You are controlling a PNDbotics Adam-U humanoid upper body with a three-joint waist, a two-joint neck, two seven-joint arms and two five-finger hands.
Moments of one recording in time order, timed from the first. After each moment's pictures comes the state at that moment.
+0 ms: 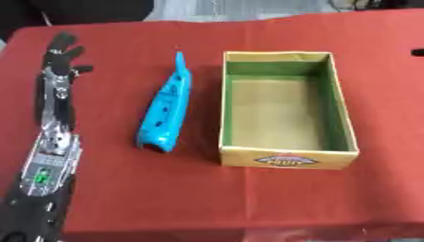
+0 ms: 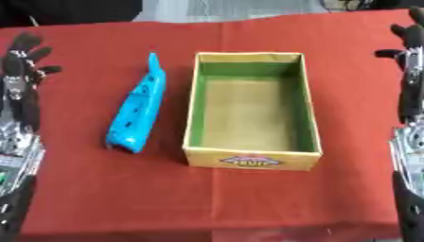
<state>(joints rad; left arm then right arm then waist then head) -0.21 0.32 0.15 -1.58 -0.05 -0.21 0.29 -0.48 -0.28 -0.09 -1.50 0.16 -0.25 -0.08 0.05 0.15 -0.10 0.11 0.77</state>
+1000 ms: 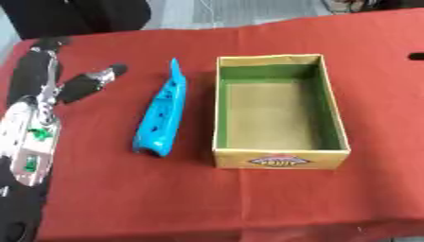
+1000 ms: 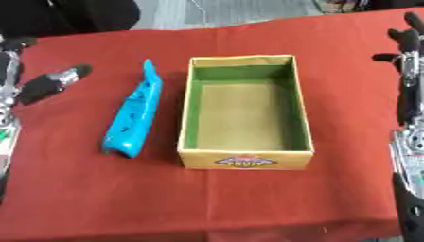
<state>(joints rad) -0.26 0.39 0.18 -1.69 -0.96 0.36 -0.06 -0.46 -0.29 -0.09 -1.50 0.16 -0.25 -0.07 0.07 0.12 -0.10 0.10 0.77</state>
